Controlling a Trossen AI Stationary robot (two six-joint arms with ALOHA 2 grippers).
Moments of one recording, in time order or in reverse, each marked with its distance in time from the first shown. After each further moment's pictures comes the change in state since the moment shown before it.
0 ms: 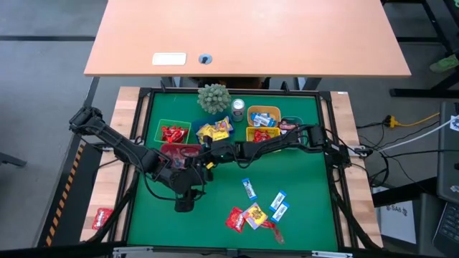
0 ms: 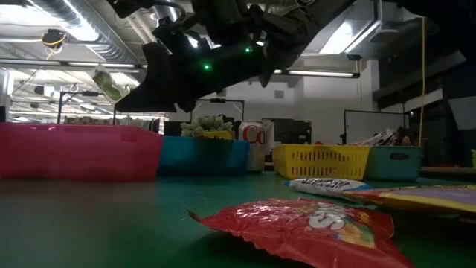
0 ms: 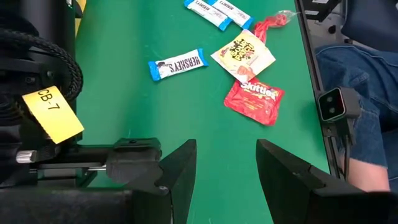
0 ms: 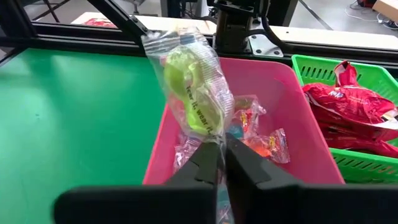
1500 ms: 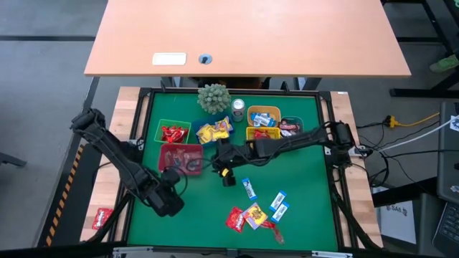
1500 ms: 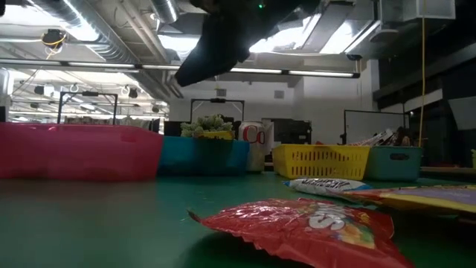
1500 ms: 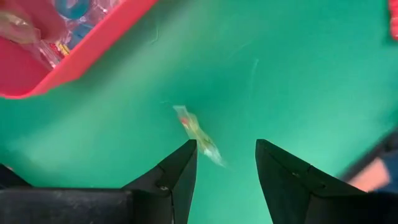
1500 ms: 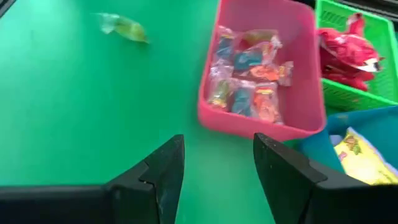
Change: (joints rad) left arm -0.228 0.049 -0.001 -0.497 0.090 -1.098; right arm 0.083 -0.279 0.001 -0.643 0.056 -0.082
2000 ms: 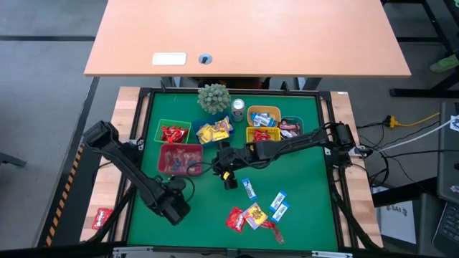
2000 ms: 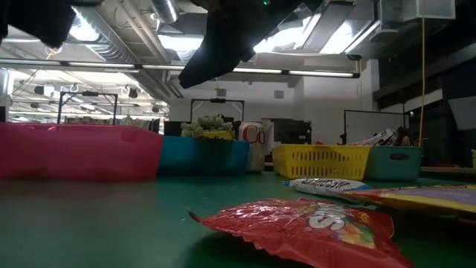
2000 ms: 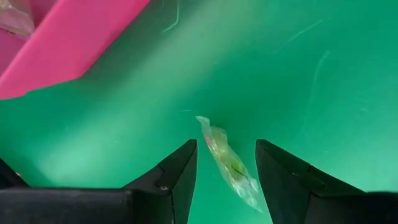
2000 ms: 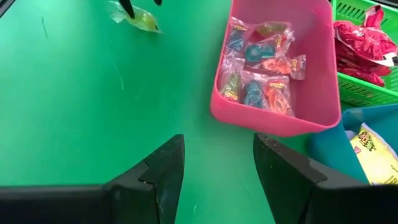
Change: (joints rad) left arm 0.000 0.243 0.000 0.009 0.007 -0.011; right arm 0.018 0.000 0.000 -0.030 -0.002 0.000
